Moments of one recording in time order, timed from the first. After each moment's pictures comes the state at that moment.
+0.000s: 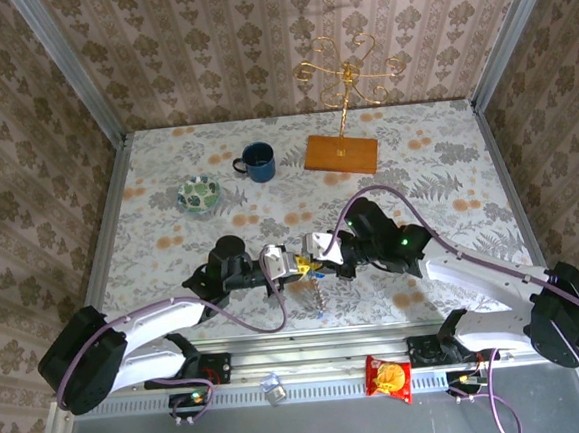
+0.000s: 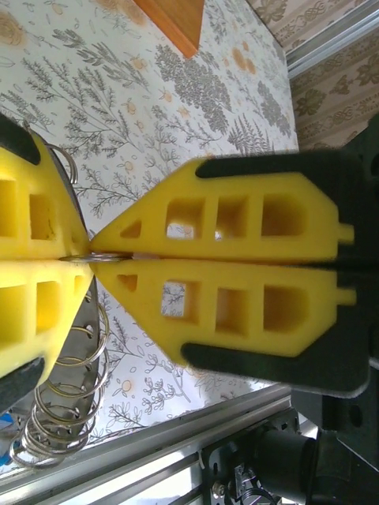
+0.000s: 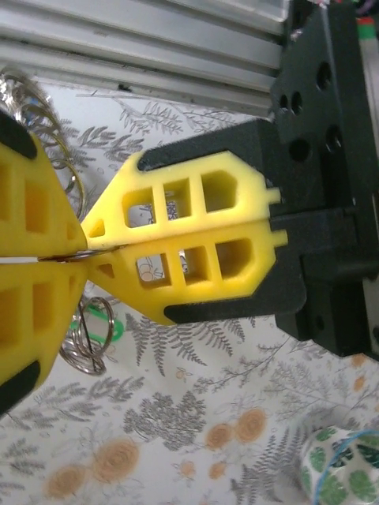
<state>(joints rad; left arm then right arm) -0.82 1.16 0.36 0.50 0.63 0.38 0.76 1.20 0.79 -0.32 -0.44 -0.60</state>
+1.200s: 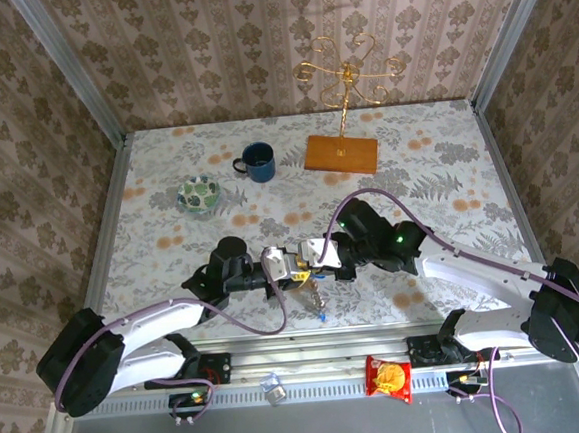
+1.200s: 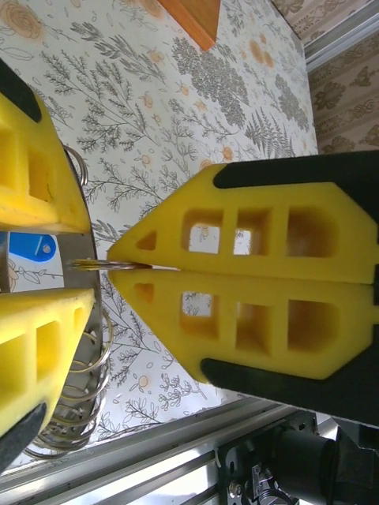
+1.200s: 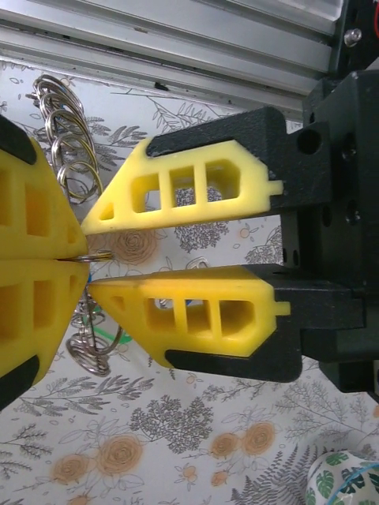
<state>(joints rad) -0.83 1.15 0.36 0.43 0.61 0.39 0.80 1.23 0.86 -0.44 -0.37 -0.69</state>
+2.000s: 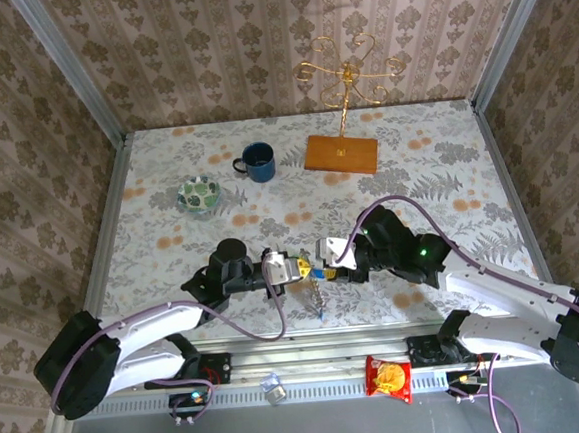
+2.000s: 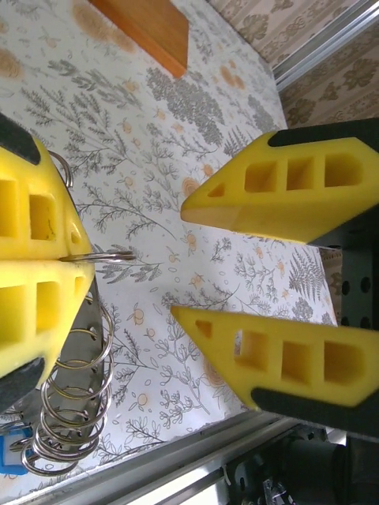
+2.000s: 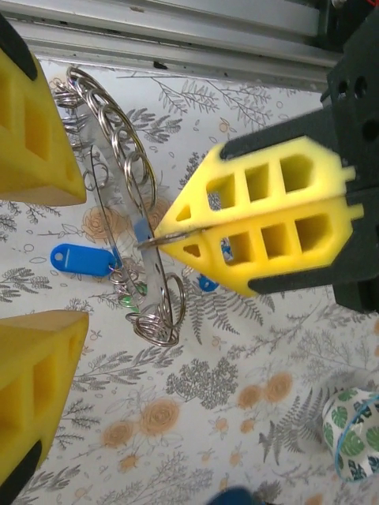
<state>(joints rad) -0.86 1.11 0.36 0.45 0.56 0.49 0.76 1.05 0.72 -0.37 -0.32 -0.61</state>
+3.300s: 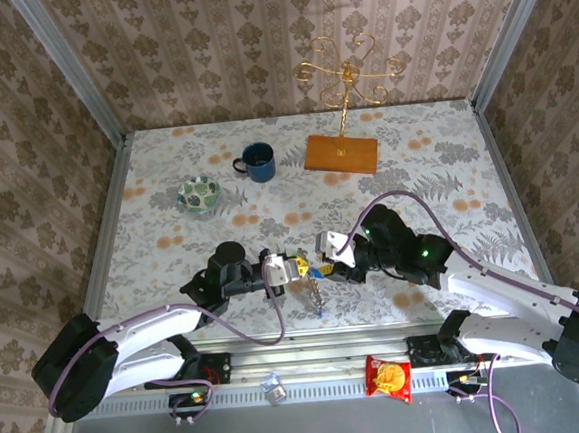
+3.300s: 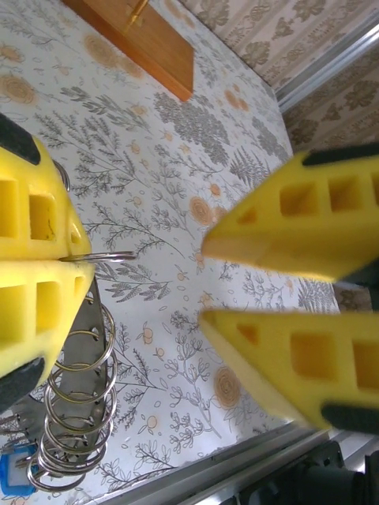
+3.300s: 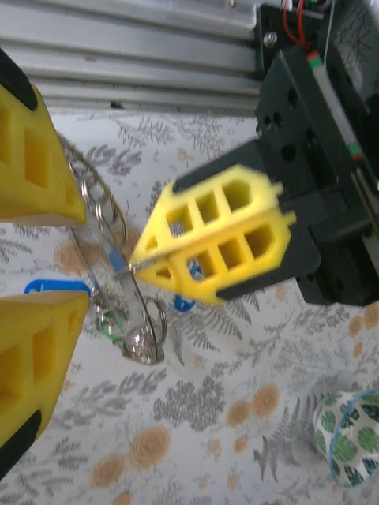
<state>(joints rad) -0.87 1.10 0.34 0.45 0.49 0.49 0.77 1.04 0.72 -0.34 -0.40 -0.45</state>
